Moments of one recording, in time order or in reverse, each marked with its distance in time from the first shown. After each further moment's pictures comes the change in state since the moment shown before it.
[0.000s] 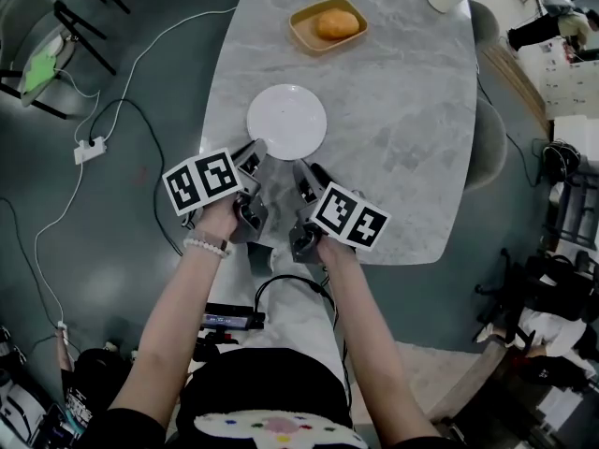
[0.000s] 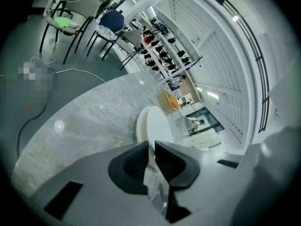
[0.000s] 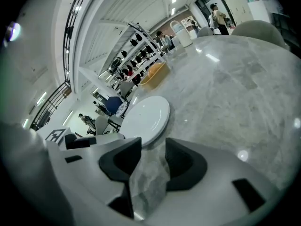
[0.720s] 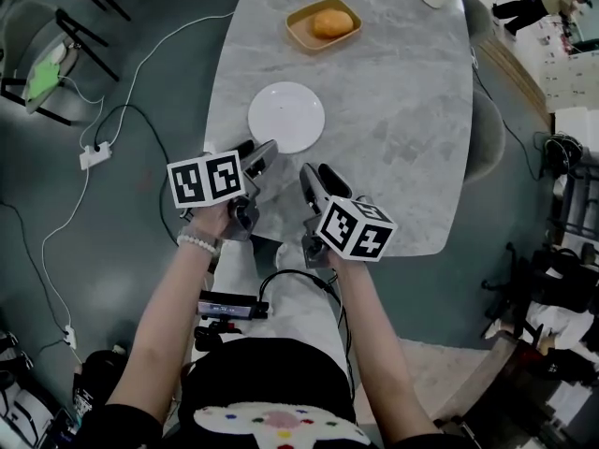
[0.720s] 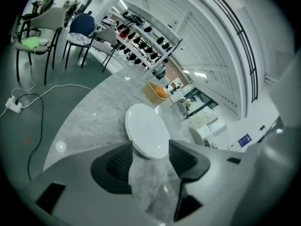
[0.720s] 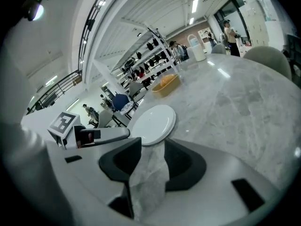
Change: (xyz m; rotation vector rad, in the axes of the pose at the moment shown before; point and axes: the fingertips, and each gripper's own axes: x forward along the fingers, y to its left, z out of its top) left arm -0.010 -0.018 -0.007 0.263 0.111 -0.021; right arm -0.038 0.011 0.011 -0.201 -0.073 0.008
